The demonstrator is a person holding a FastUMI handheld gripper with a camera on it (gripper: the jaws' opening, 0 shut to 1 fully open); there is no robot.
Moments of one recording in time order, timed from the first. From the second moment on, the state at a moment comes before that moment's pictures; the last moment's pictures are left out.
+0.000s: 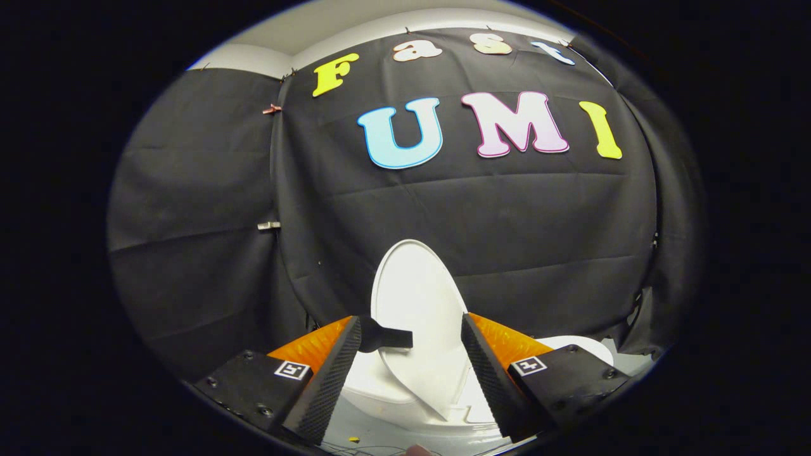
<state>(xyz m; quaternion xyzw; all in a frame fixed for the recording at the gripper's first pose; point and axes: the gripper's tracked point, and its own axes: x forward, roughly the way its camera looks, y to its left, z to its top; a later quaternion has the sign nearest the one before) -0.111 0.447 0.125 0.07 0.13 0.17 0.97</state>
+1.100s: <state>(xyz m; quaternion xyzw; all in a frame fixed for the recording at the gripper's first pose) 0.001 0.138 0.025 -0.02 0.08 0.05 1.00</state>
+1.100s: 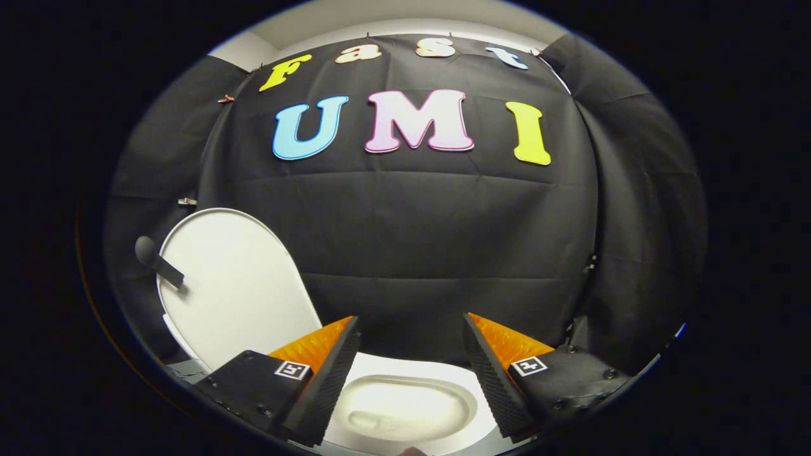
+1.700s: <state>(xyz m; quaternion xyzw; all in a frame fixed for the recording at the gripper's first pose) 0.011 0.100 0.012 -0.01 0.07 0.02 1.00</state>
